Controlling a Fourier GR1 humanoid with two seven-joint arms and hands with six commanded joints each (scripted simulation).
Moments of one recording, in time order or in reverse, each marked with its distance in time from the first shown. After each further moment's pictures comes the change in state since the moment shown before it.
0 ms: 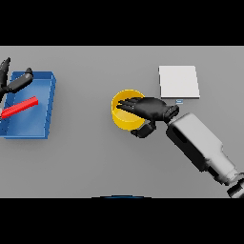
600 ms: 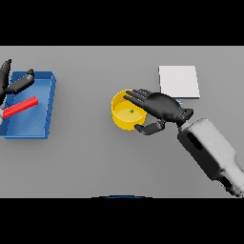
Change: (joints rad) left arm 0.008 -0.006 -0.004 -0.008 -0.003 0.013 0.006; right arm 0.121 -0.063 -0.099 -0.226 -0.052 -0.076 0.040
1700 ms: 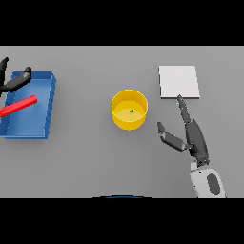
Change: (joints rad) left arm -0.004 0.017 0.012 0.004 -0.002 -0.007 0.005; right arm 0.578 0.280 -0.343 -0.297 -0.388 -0.397 0.065
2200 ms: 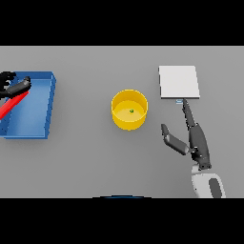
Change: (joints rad) left arm 0.023 0.036 -0.033 -0.044 -0.008 -0.033 0.097; right arm 0.046 0.027 -0.027 -0.005 -0.064 -0.007 -0.060
